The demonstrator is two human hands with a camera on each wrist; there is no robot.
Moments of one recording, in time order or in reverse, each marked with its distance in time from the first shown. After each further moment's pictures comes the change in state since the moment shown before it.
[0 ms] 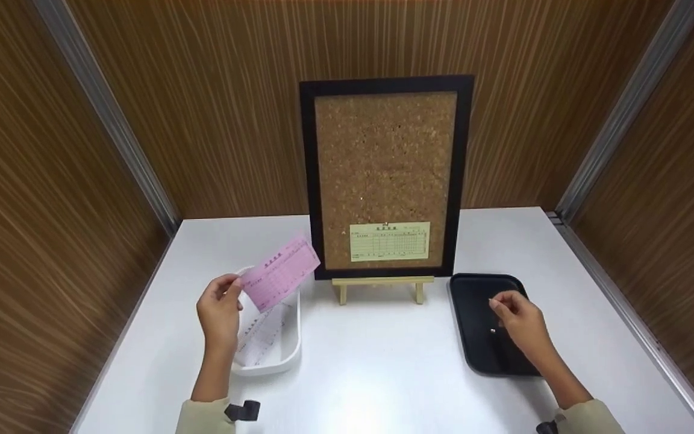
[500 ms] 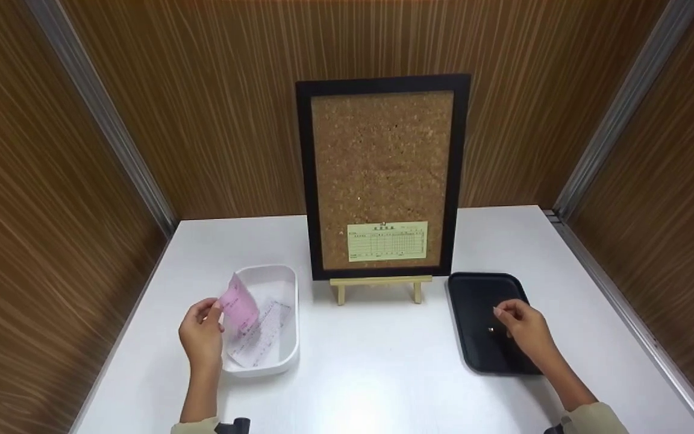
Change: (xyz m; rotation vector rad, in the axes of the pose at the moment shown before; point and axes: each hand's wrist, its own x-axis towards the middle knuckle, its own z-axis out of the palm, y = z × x) left_hand -0.005 -0.040 -0.029 0.100 0.102 -0.061; right_hand -0.003 0.024 -0.009 0.020 -0.106 0.145
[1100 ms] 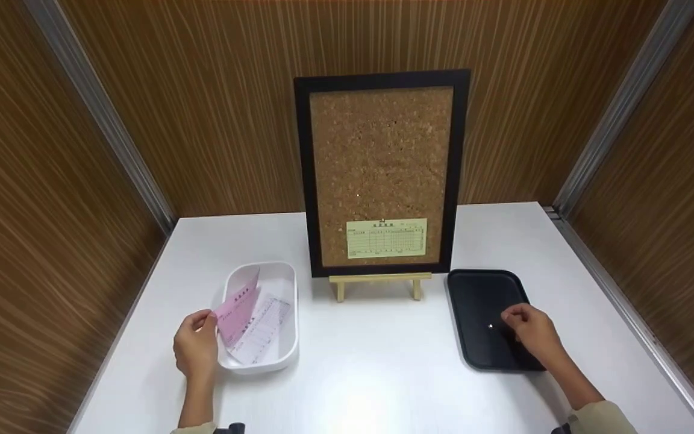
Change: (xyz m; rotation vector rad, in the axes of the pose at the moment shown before) left_hand -0.007 -0.017 -0.012 0.290 0.058 -0.041; right_hand -0.003 0.012 -0.015 -0.142 -0.080 0.065
